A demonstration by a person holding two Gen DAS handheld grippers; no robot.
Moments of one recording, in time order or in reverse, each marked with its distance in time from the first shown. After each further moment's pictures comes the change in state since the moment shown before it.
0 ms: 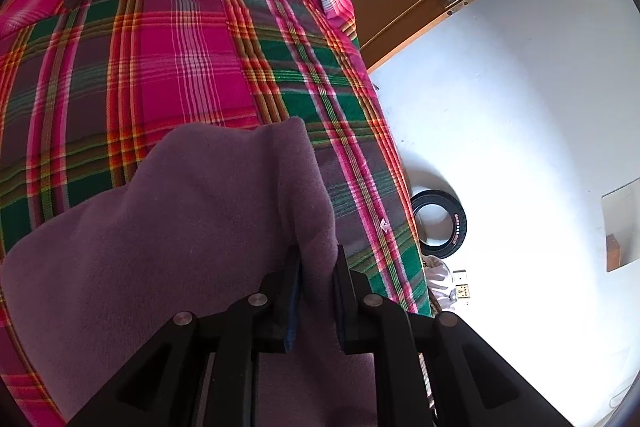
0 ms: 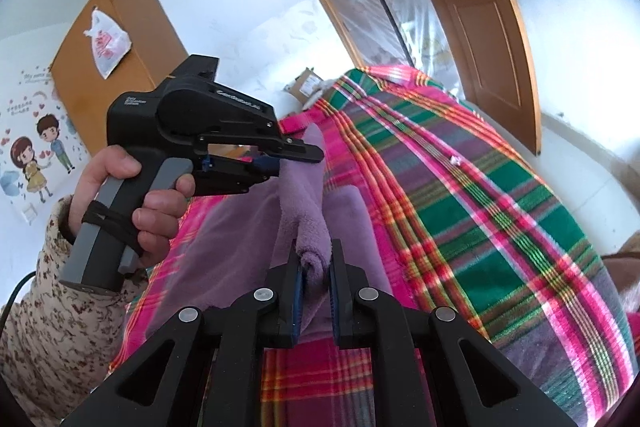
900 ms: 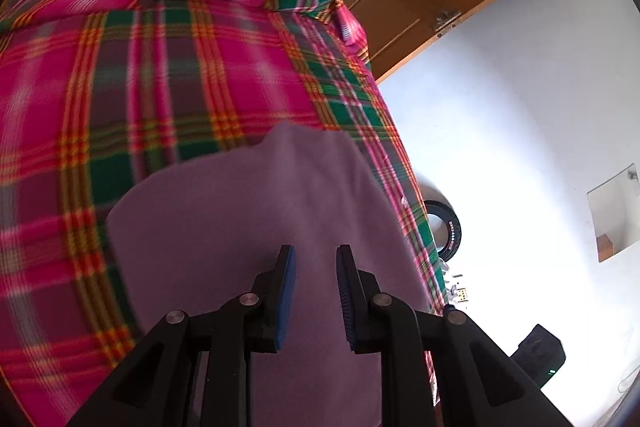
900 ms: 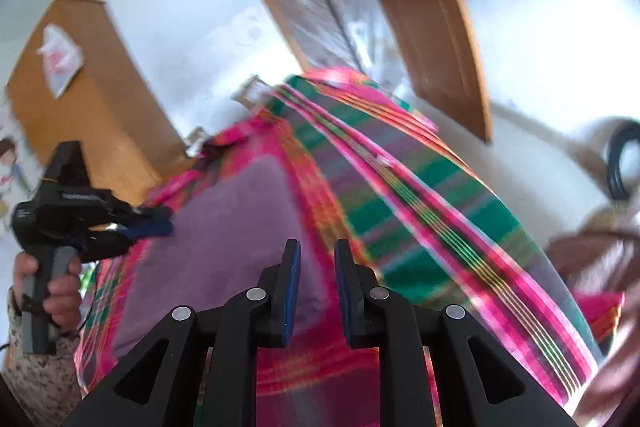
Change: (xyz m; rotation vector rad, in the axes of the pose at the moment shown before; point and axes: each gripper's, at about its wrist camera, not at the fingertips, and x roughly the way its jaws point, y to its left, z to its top) left arm -0.078 0.059 -0.056 0.006 -0.095 -0.033; right arm -0.016 -0.002 0.004 0.008 -0.035 -0.129
